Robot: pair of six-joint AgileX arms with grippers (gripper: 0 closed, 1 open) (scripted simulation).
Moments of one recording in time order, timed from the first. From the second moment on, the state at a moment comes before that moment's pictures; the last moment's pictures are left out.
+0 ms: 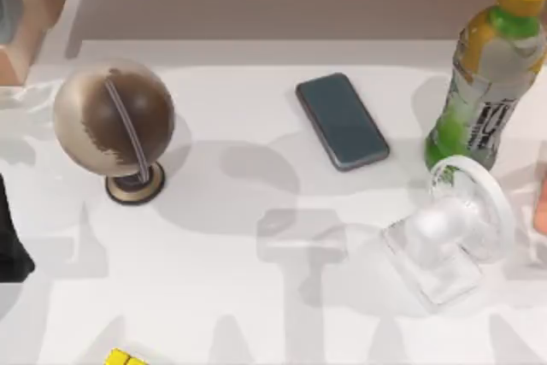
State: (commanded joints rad) left arm 0.00 0.00 0.00 0.00 0.00 0.00; right arm 0.00 0.00 0.00 0.00 0.00 0.00
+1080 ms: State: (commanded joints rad) left arm 0.00 0.00 0.00 0.00 0.00 0.00; right arm 0.12 1.02 1.28 -0.58 0.03 -0.01
